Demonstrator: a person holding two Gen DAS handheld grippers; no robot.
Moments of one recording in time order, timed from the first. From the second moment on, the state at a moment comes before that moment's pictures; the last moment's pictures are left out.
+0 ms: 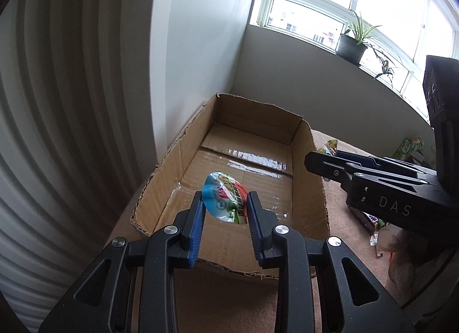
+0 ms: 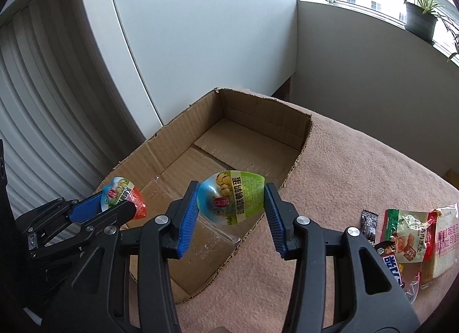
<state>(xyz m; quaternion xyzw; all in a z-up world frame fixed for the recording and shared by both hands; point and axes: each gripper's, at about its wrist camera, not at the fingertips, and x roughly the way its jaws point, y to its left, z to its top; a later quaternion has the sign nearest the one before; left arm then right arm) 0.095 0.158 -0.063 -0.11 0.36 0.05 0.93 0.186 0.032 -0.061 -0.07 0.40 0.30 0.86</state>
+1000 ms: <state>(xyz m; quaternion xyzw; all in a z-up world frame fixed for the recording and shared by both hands) 0.066 0.097 -0.050 -0.12 0.36 -0.03 0.93 0.122 -0.169 -0.055 0.01 0.41 0.18 0.89</state>
